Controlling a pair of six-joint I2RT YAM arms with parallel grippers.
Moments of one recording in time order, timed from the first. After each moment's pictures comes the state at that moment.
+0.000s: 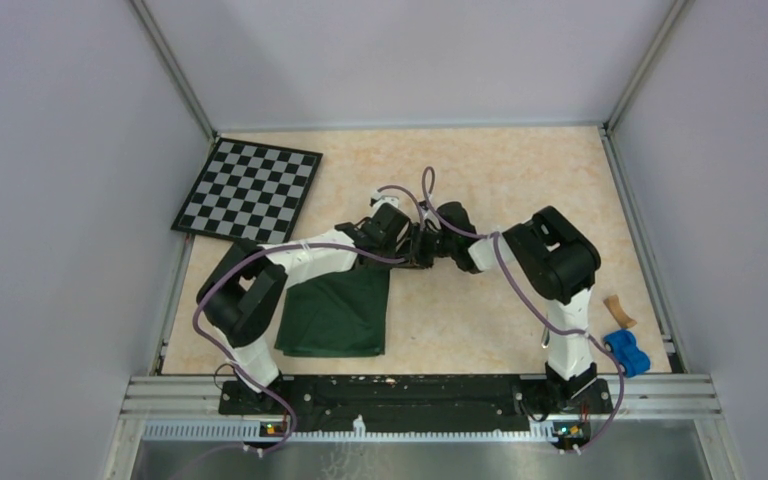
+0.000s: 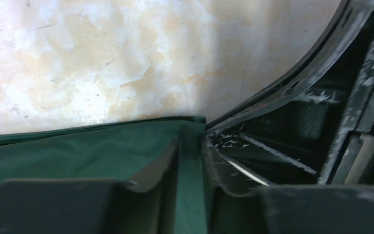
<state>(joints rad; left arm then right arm) -0.75 1.76 1.09 -0.32 -0.27 -0.54 0.57 2.06 0.94 0.53 -0.63 0.87</state>
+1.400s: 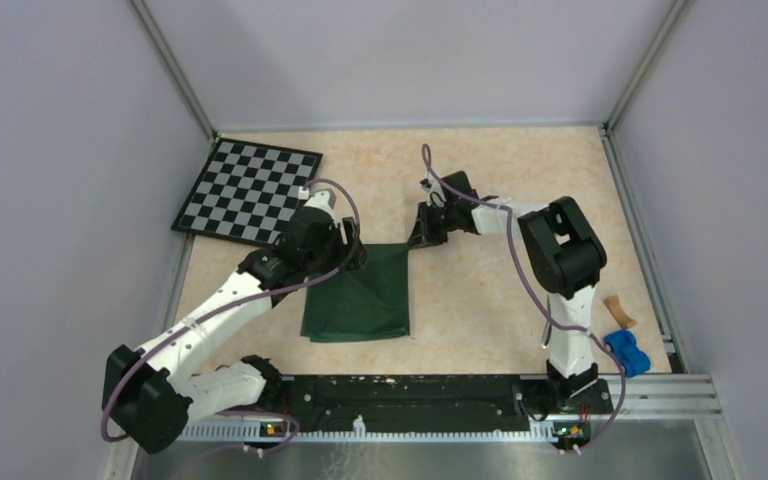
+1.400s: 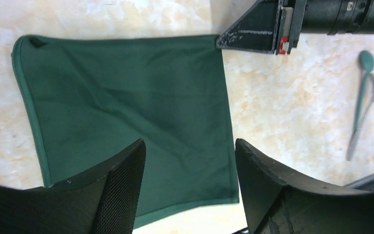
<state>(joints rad) -0.61 1.08 0.84 -0.46 -0.10 -0.61 0.51 2.05 1.22 -0.04 -0.53 0.53</state>
